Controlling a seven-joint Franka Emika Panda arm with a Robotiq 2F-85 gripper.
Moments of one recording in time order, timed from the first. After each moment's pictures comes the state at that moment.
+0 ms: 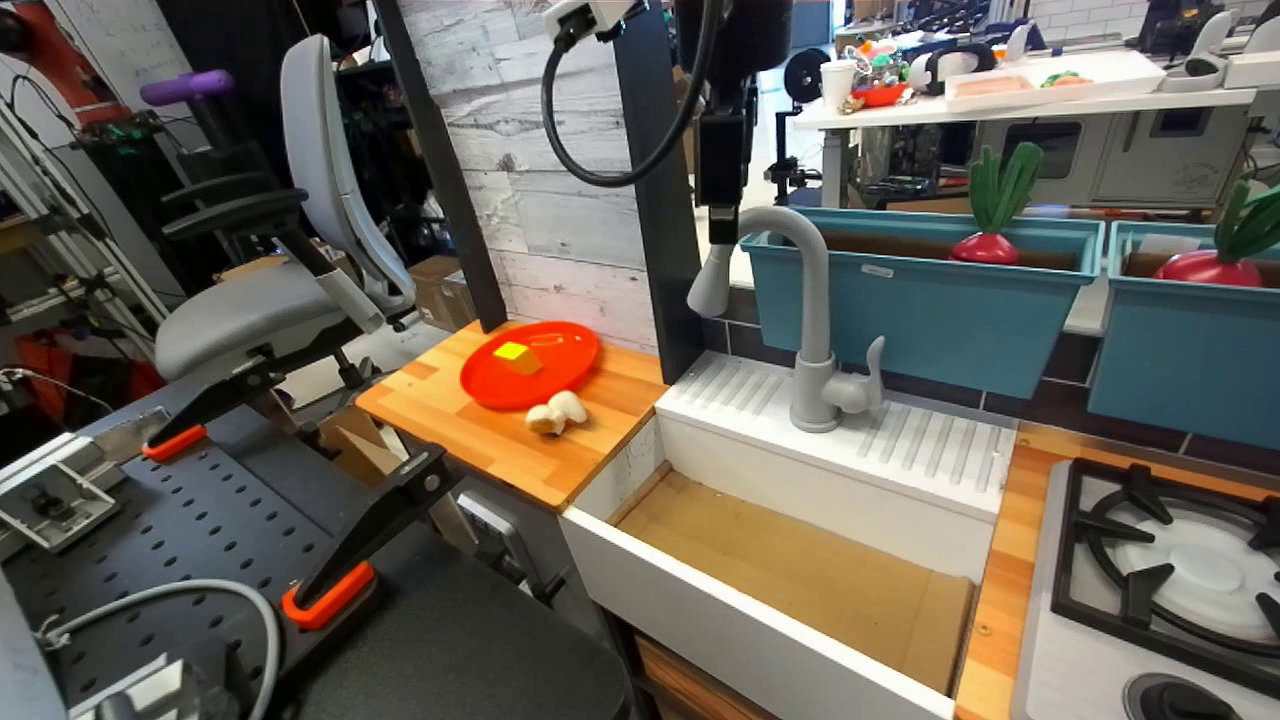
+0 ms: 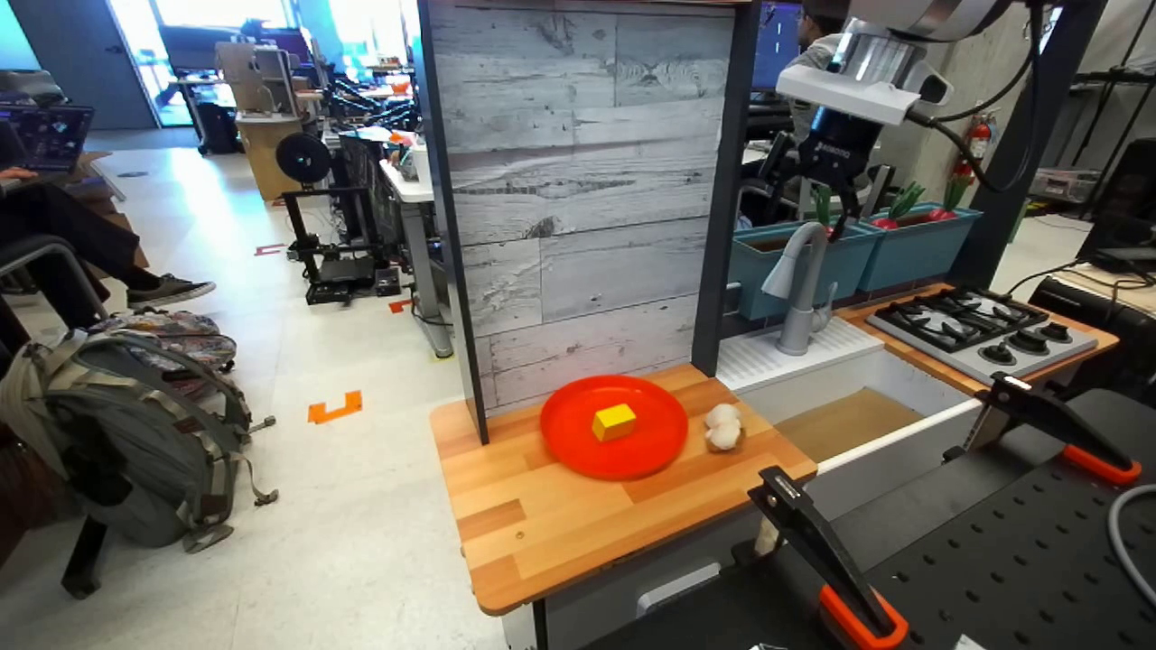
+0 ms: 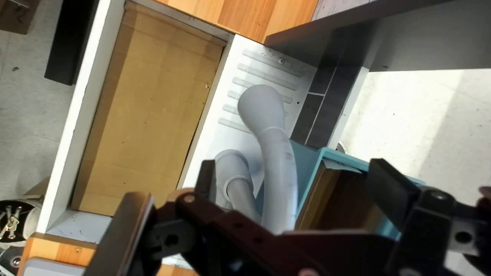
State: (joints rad) arm -0.18 0.66 -0.11 -1.77 0.40 2.46 0.58
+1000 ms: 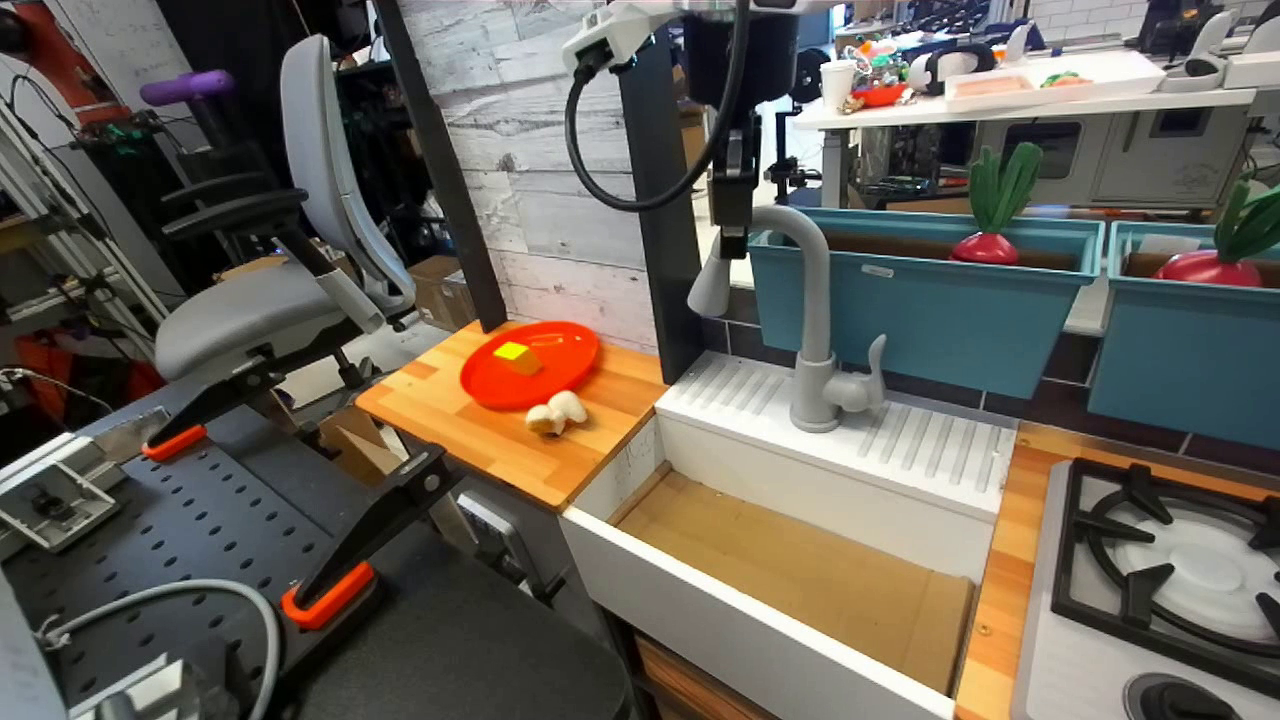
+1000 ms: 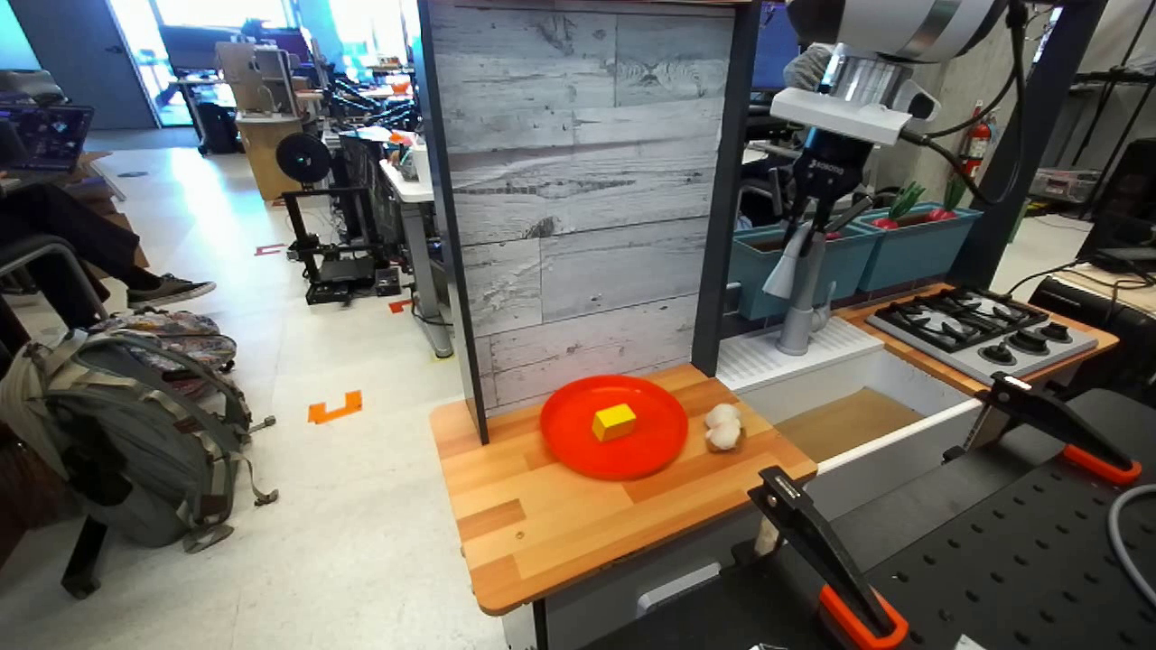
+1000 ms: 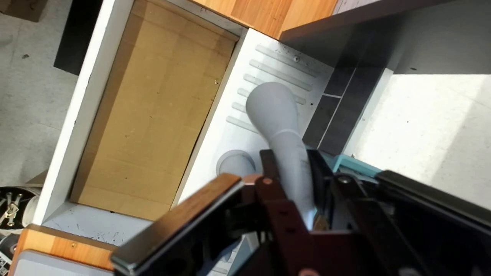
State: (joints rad) arm -0.17 0.72 -0.12 -1.72 0.36 2.44 0.57
